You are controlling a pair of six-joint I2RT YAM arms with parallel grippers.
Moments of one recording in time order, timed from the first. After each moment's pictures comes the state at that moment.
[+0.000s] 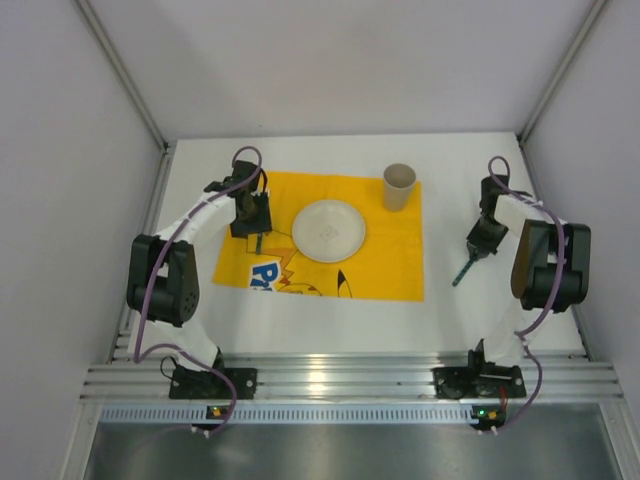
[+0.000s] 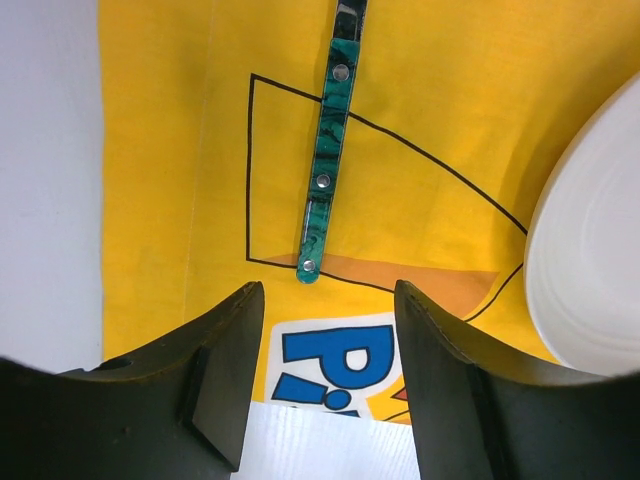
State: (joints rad) left arm -0.24 1.74 1.29 -0.67 -0.12 -0.37; right arm -0.12 1.79 1.14 -0.72 0.18 0.54
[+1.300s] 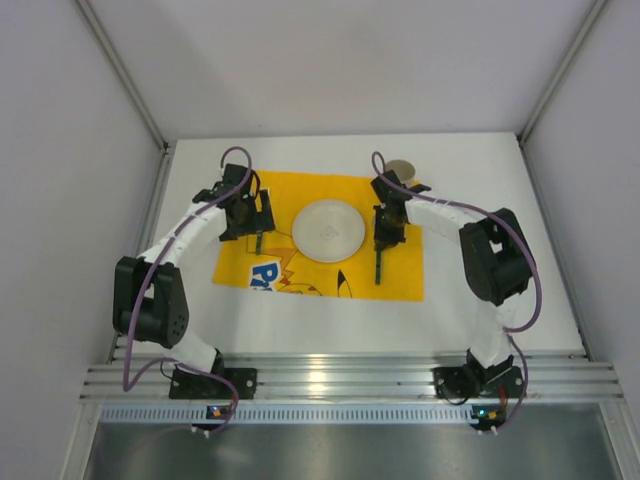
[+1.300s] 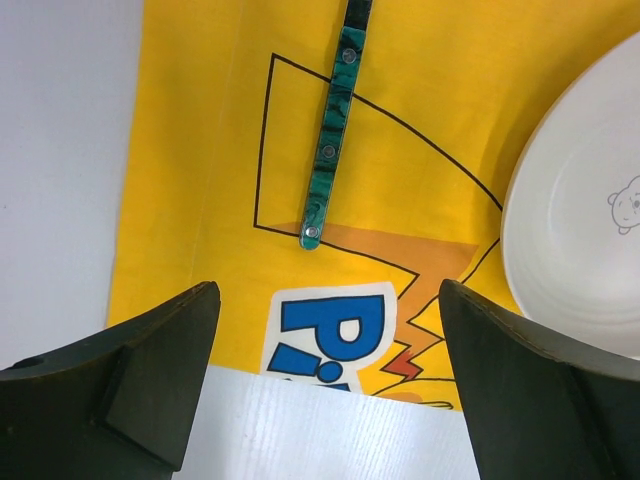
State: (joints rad) left arm -0.24 1.59 1.20 -0.65 -0.13 -0.42; right arm 0.49 1.92 1.35 -0.65 0.01 0.55
